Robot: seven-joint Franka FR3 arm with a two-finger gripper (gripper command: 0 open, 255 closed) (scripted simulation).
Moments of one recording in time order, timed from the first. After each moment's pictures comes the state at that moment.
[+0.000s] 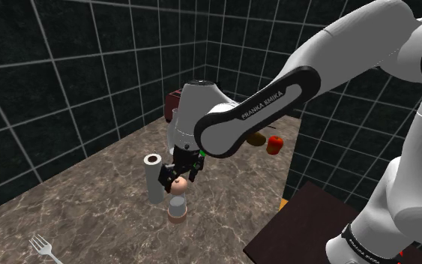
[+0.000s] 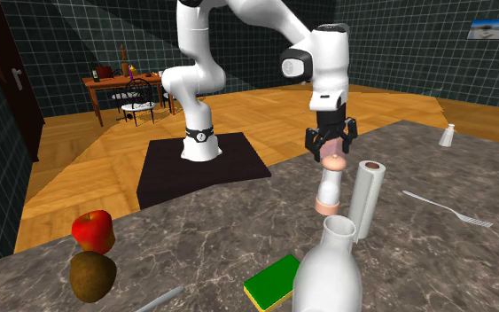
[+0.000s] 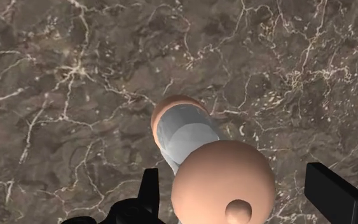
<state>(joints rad) 0.19 0.20 0.42 -2.15 0.06 2.45 0.53</state>
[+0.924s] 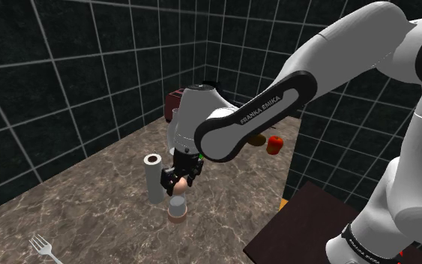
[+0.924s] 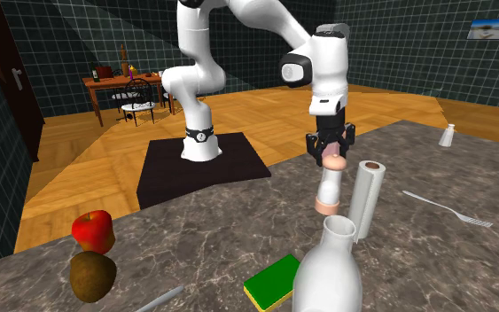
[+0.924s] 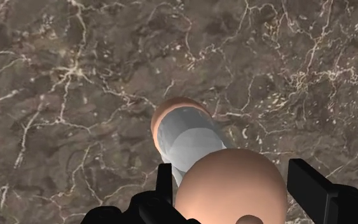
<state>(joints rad) 0.19 0.22 0.41 -2.16 0.05 2.47 0.54</state>
